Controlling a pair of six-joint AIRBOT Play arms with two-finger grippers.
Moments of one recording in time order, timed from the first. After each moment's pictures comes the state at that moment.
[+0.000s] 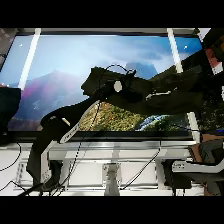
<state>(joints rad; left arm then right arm) -0.73 -2.04 1.82 0.93 -0.80 -1.52 -0.47 -1.46 1.63 -1.17 1.76 1.47</state>
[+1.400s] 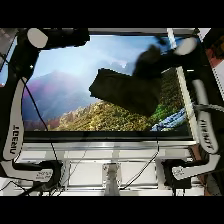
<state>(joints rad) -0.25 -1.53 1.82 1.10 -0.82 -1.52 0.26 -1.62 1.70 -1.06 1.27 1.70</state>
